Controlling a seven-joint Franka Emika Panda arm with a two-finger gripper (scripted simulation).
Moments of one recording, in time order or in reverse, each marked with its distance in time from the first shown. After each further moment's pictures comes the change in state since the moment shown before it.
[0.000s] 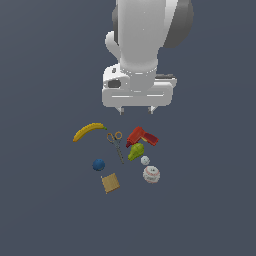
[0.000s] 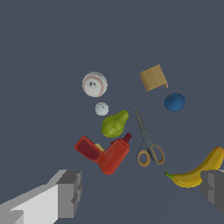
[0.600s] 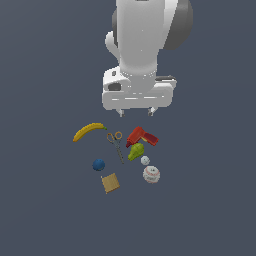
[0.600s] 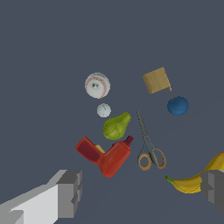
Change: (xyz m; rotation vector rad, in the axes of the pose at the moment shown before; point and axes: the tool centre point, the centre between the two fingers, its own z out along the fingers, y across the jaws) arm 0.005 -0.001 0.004 0.012 0.003 -0.031
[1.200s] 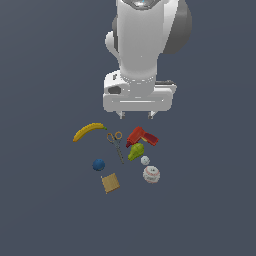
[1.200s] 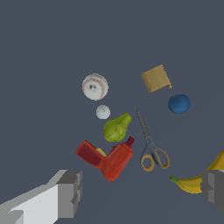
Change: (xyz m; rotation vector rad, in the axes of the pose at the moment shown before) arm 0.003 0.000 0.010 0.001 0.002 0.051
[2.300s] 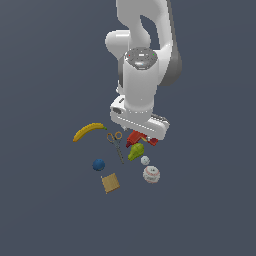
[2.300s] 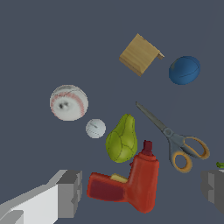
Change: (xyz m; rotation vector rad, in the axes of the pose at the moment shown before) arm 0.010 -0.003 0.091 -0.003 0.009 0.473
